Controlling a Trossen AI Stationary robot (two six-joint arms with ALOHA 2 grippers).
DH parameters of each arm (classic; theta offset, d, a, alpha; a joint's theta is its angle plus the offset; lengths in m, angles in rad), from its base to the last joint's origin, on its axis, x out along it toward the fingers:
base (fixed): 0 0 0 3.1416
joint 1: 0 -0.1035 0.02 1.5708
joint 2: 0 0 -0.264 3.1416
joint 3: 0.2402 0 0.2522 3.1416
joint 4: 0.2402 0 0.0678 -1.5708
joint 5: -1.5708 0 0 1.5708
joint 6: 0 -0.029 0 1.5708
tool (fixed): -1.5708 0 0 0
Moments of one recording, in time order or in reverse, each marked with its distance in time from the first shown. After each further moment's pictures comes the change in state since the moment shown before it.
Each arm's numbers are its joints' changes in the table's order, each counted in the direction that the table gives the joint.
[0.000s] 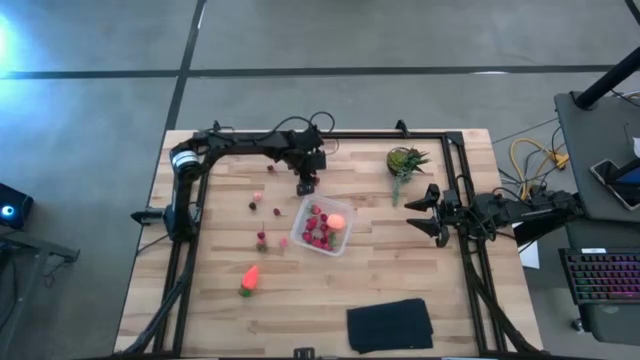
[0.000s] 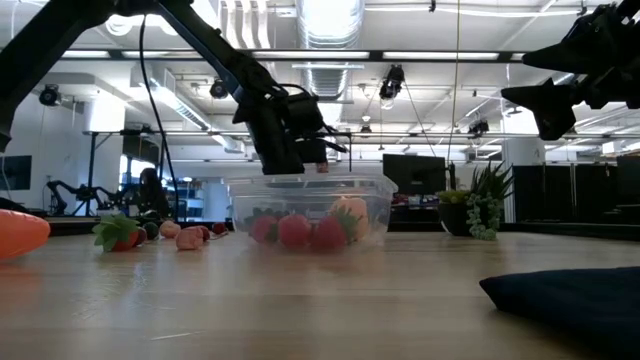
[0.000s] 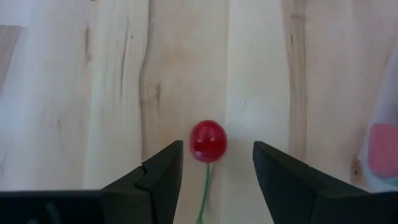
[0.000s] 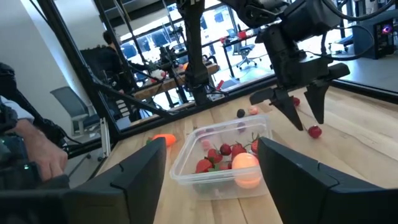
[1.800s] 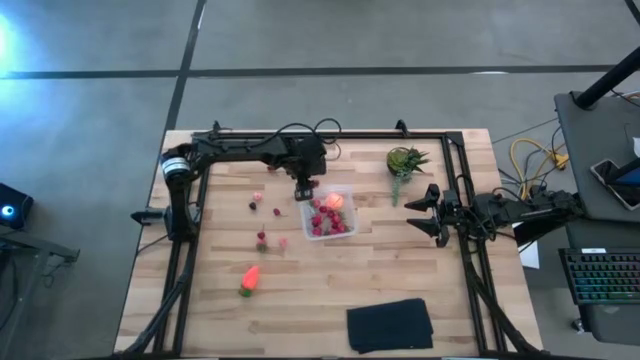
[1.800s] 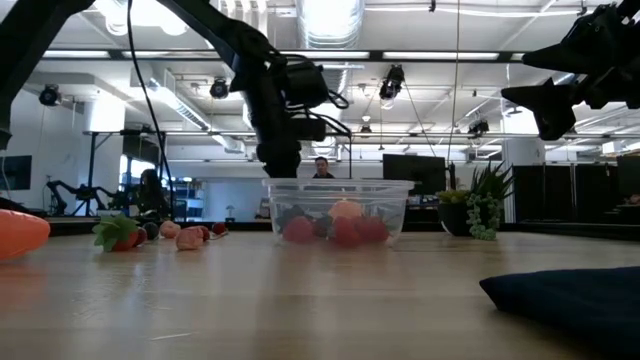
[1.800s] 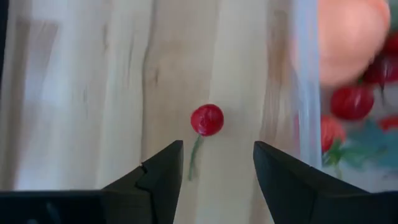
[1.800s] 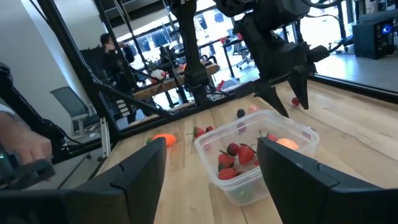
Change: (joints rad) left arm 0.098 -0.095 0.014 0.124 -0.201 0.094; right arm 0.000 0.000 0.000 0.000 0.000 0.000
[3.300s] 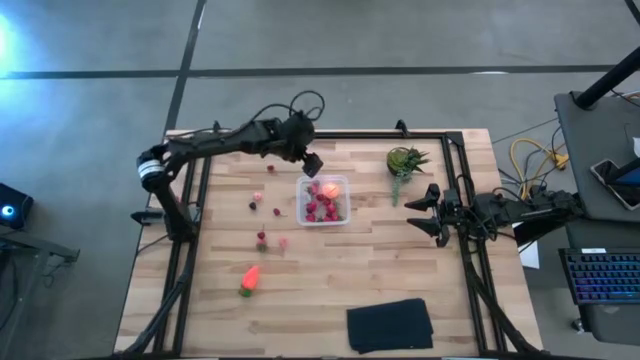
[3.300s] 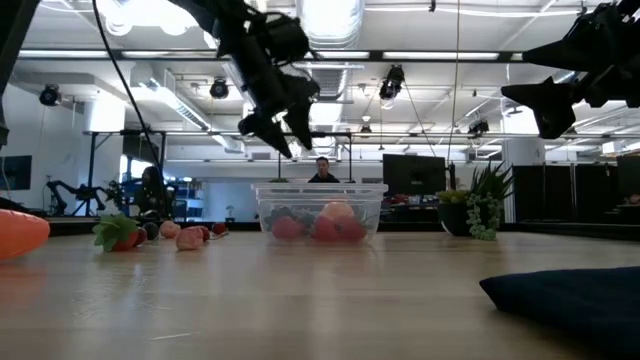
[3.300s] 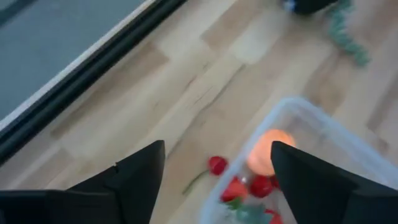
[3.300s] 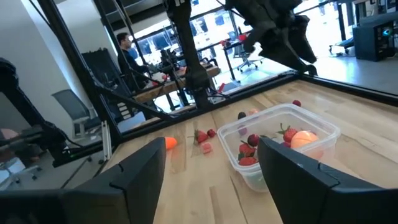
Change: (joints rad) left arm -0.027 -0.181 0.026 -0.030 -0.073 0.596; right arm 0.000 -0.001 0.000 -0.010 0.000 0.000
